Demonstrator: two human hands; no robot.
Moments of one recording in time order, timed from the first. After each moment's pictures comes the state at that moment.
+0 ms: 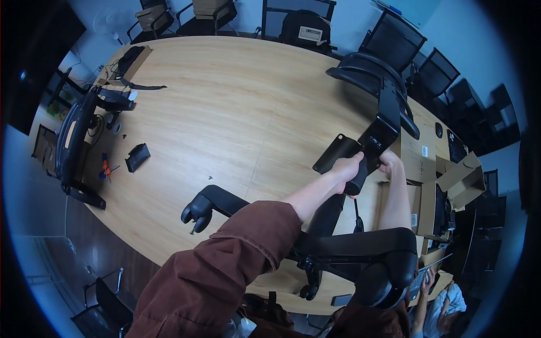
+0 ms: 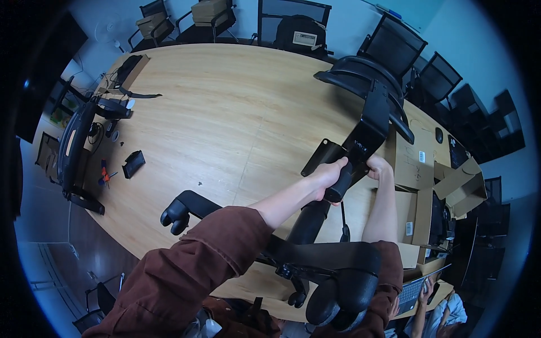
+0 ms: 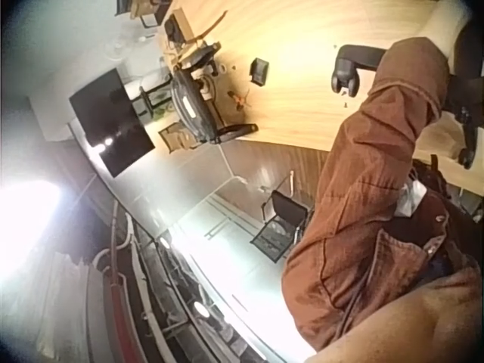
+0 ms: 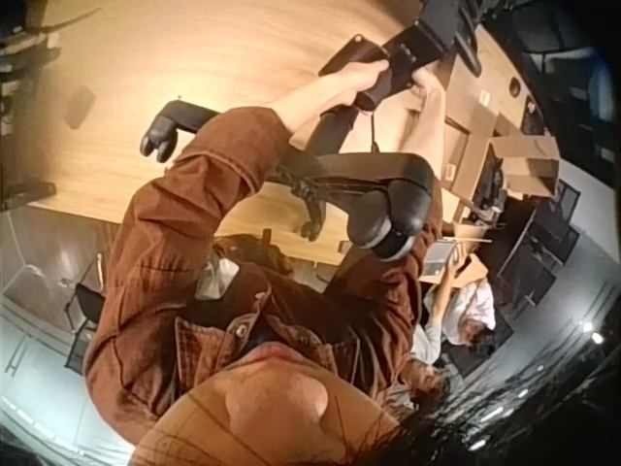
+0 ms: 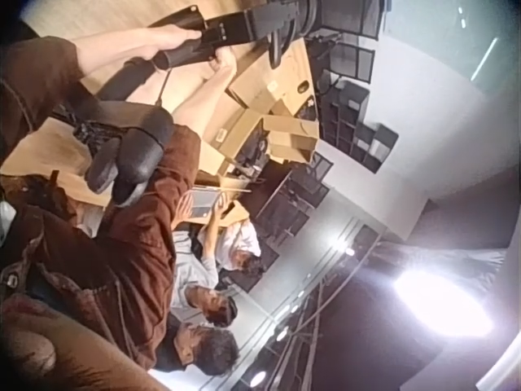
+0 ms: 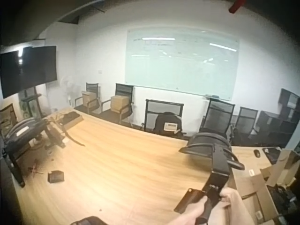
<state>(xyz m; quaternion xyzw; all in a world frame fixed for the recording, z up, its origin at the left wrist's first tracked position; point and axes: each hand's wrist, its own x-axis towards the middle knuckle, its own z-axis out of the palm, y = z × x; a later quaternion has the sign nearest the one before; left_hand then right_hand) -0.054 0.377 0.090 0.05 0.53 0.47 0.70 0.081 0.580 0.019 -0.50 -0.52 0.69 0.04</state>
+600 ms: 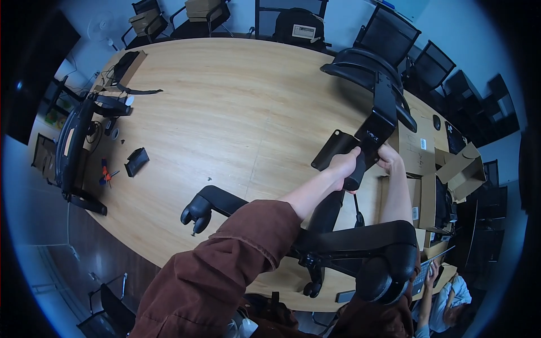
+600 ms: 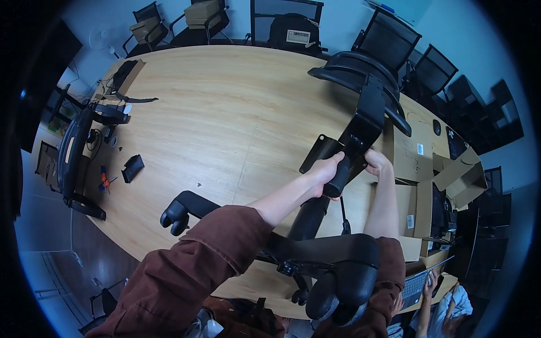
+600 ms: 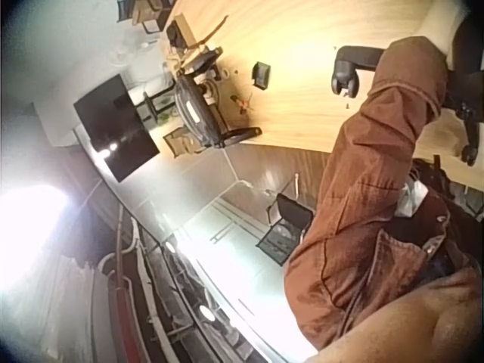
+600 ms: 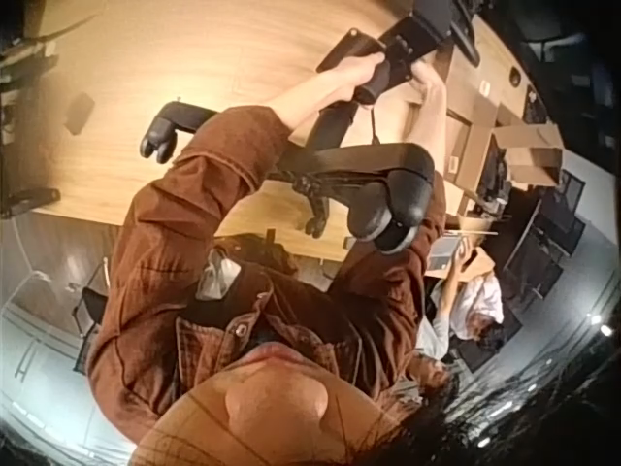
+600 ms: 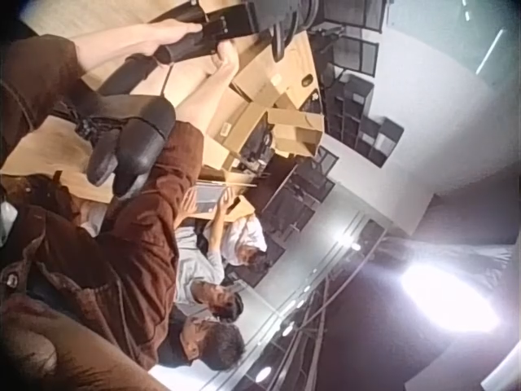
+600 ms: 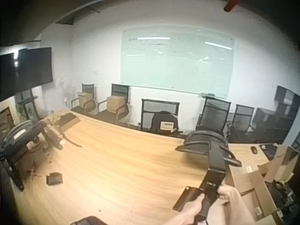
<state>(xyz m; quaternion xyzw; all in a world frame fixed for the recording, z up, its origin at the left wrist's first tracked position) -0.053 0.373 0.093 0.05 0.52 0.49 0.70 0.083 0.565 0.029 -0.46 -0.52 0.71 0.10</state>
